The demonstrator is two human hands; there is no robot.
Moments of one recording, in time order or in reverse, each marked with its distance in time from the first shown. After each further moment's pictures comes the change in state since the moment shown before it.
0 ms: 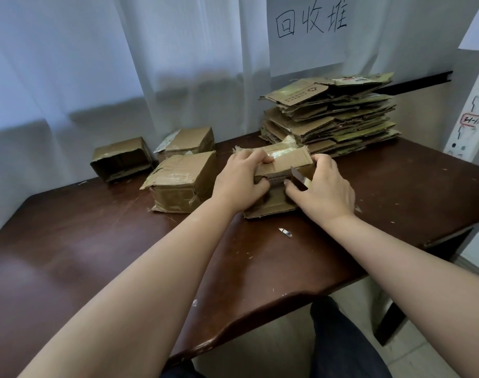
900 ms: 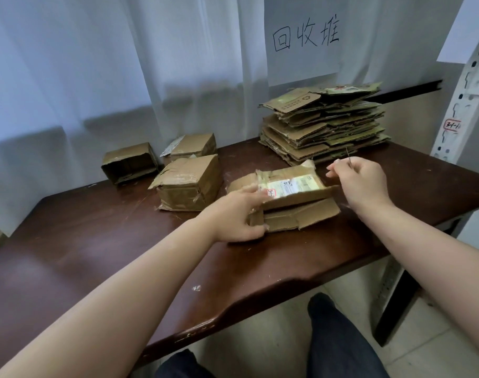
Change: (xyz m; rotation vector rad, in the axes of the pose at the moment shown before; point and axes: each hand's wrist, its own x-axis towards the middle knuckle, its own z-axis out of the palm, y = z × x) left_hand -0.060 0.008 -0.026 0.108 -0.453 0.188; right_hand 0.003 0.040 -0.047 0.518 0.055 0.147
